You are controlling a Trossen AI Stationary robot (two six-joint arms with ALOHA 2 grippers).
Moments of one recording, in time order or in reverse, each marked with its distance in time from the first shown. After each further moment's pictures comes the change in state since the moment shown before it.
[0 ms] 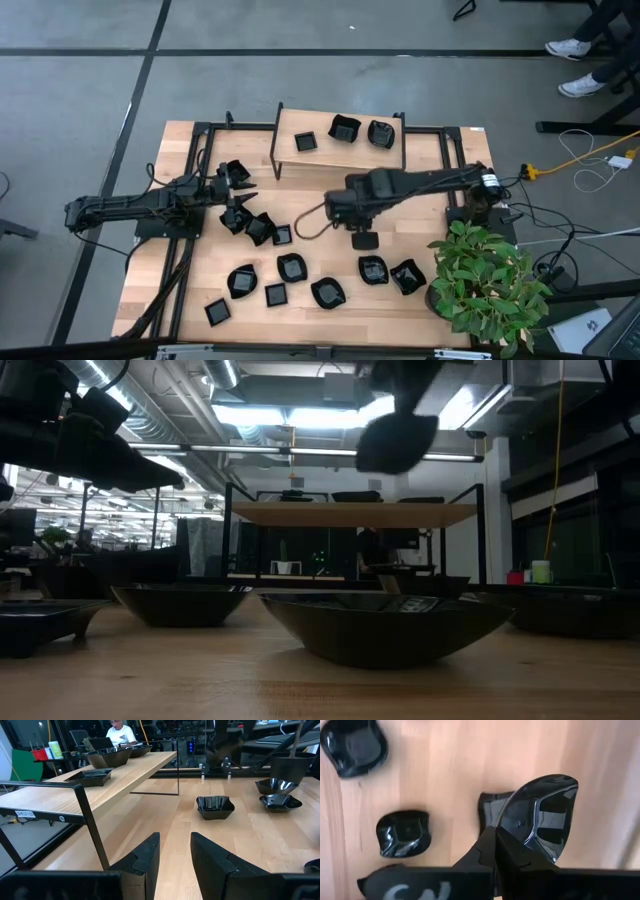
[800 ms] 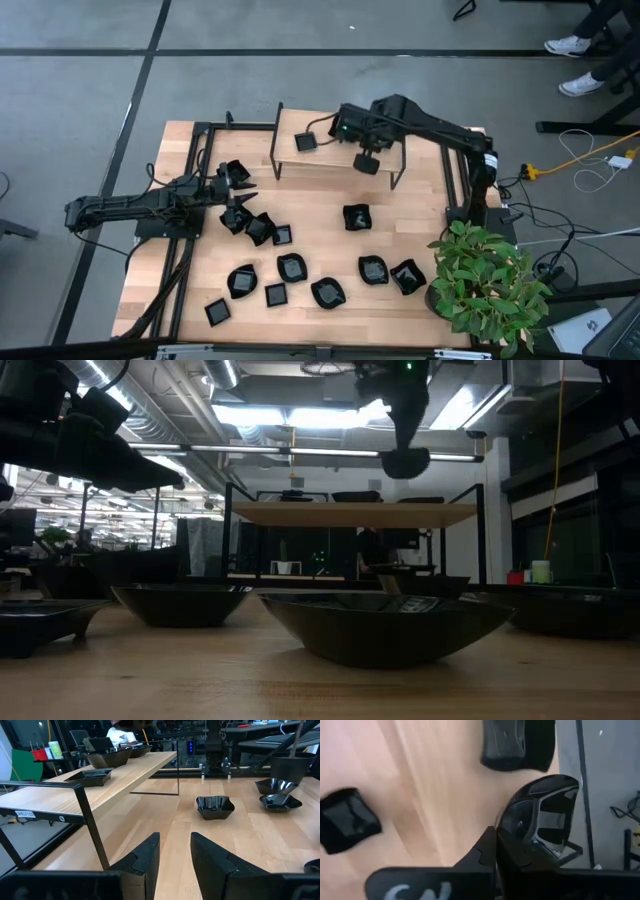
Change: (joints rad) left arm 0.000 0.000 0.000 0.000 0.000 0.000; right arm -0.441 -0.008 0.115 -0.122 0.261 -0.083
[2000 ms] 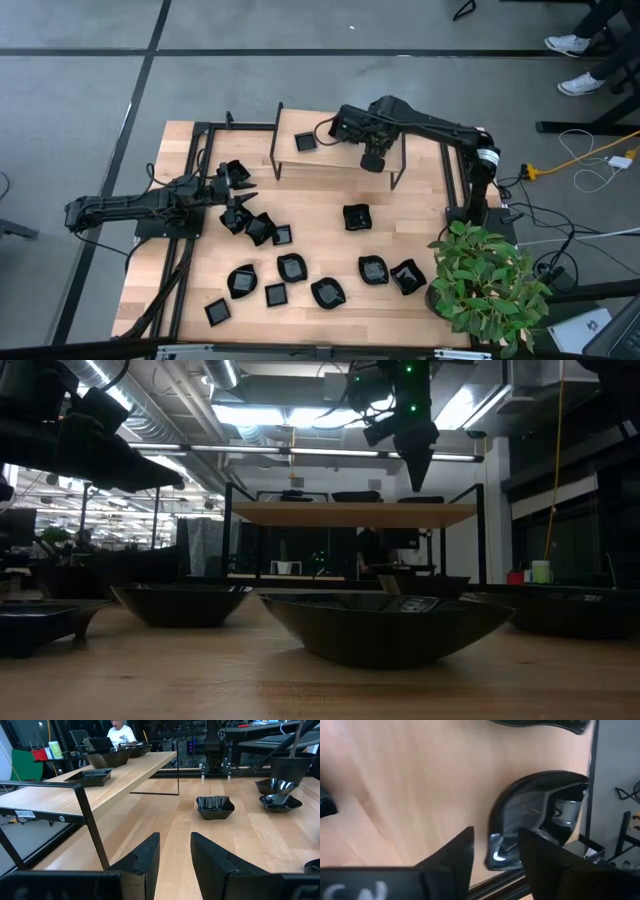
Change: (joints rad) left arm 0.000 0.000 0.000 0.000 0.000 0.000; right arm -0.078 -0.001 -0.211 0.080 -0.005 -0.094
